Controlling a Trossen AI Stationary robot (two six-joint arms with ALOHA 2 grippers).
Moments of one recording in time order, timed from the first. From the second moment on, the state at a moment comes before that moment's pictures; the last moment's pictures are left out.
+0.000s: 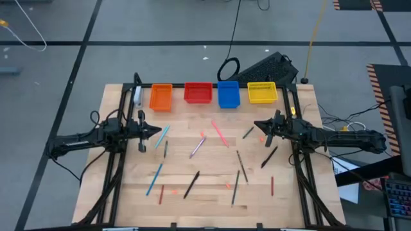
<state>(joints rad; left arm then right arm) 0.17 0.03 0.01 0.03 0.08 0.10 -0.13 0.32 0.02 0.19 0.23 0.22</state>
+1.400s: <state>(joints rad) 0.17 0.03 0.01 0.18 0.16 -0.20 -0.13 0.32 0.02 0.19 0.23 0.22</state>
